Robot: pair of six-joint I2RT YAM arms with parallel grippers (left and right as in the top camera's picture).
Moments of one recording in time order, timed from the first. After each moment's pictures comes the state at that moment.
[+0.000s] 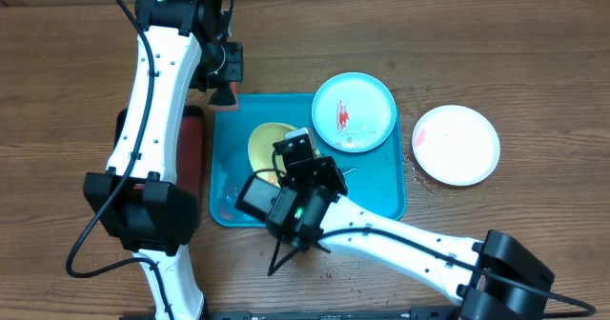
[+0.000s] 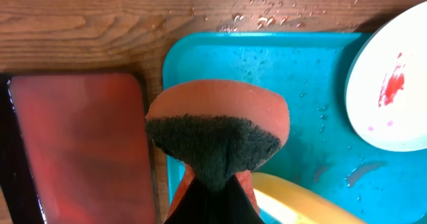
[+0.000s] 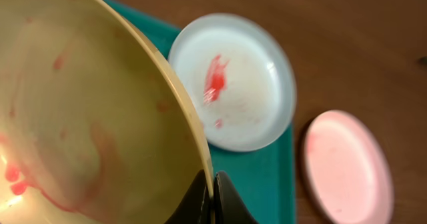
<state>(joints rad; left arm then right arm) -0.16 2.06 2.18 -1.49 0.00 -0.19 1.12 1.76 1.33 -0.91 0.95 0.72</state>
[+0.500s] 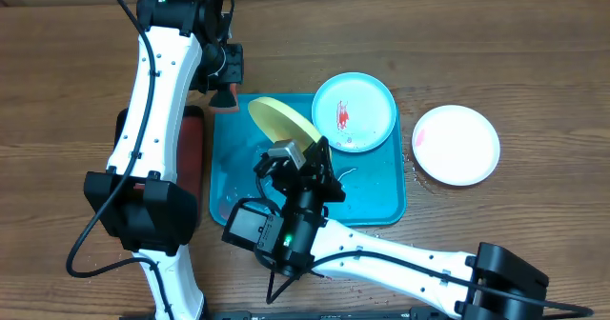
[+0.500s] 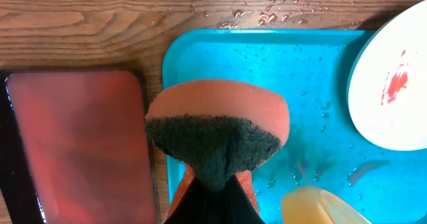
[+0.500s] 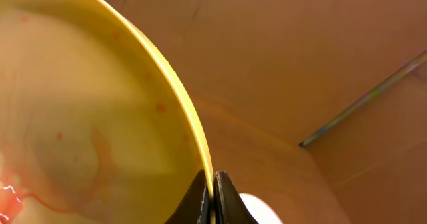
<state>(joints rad) -0.16 2.06 2.17 -1.49 0.00 -0.19 1.22 1.76 1.33 -0.92 1.47 0.73</state>
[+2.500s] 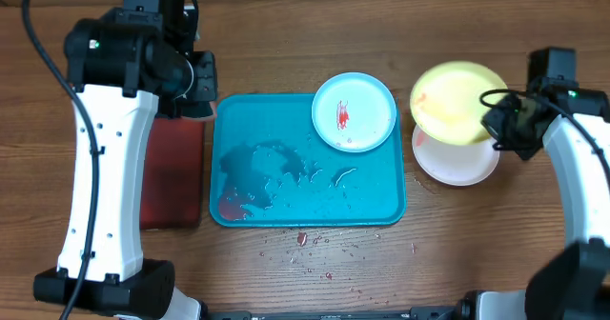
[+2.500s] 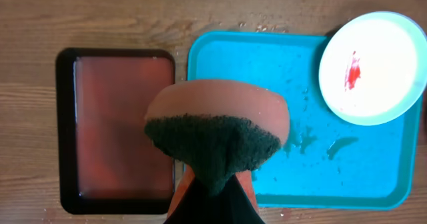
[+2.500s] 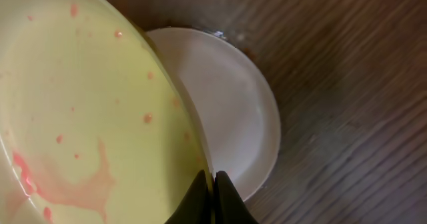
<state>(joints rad) -0.15 1.72 2.07 -1.54 -0.03 -0.21 -0.22 1.60 1.28 -1.00 -0.01 0.66</state>
